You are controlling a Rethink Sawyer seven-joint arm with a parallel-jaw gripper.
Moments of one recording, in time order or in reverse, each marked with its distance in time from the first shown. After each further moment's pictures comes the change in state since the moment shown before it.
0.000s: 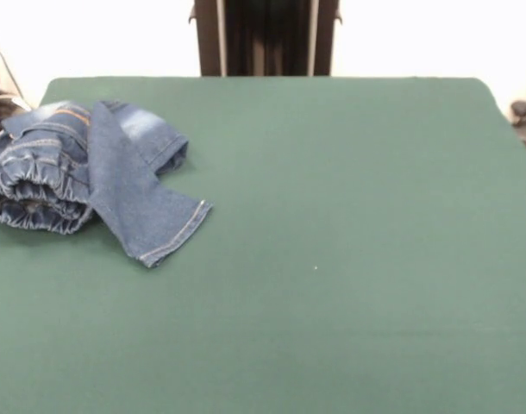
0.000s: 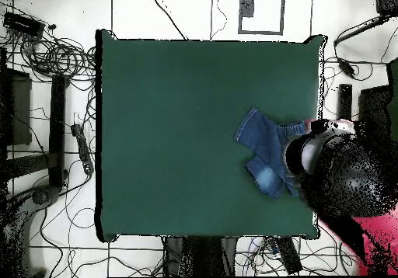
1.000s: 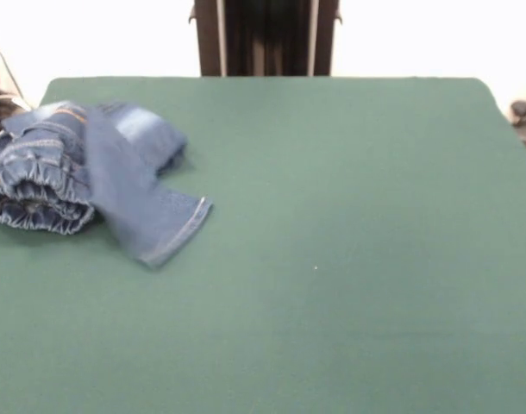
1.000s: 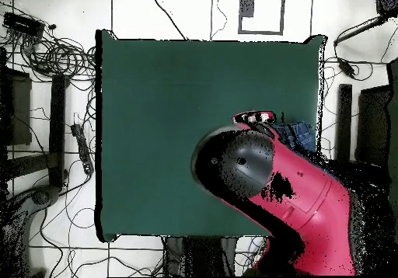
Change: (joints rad) arm 0.248 0.047 -0.047 0.004 -0.047 -0.005 0.000
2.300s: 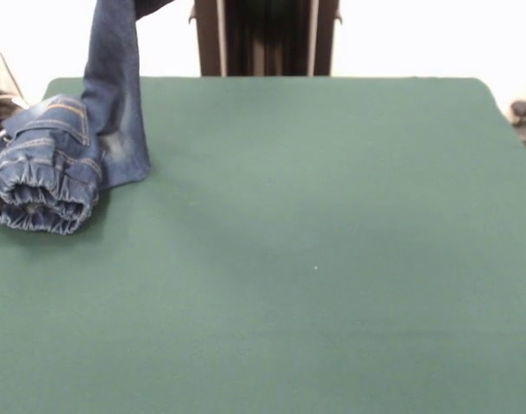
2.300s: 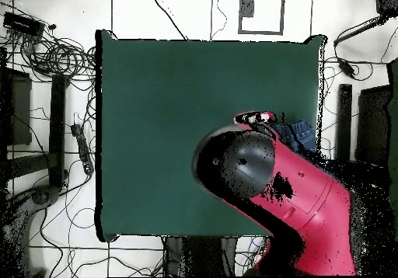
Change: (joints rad) arm -0.001 0.000 0.000 0.003 0.000 0.000 0.000
